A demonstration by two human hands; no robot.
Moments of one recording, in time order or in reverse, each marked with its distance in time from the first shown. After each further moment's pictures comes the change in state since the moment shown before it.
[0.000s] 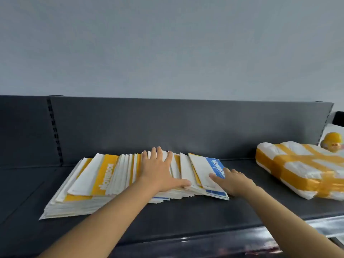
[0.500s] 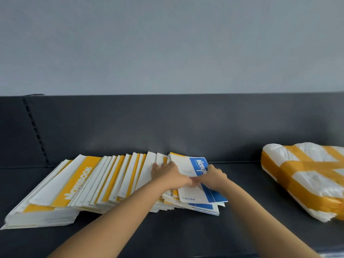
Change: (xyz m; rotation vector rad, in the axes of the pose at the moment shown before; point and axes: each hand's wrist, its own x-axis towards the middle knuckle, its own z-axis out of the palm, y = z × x) left_hand 0.071 0.093 0.010 -0.436 -0.306 -0.282; right_hand 0.077 -0.006 0.001 0.355 -0.146 -0.054
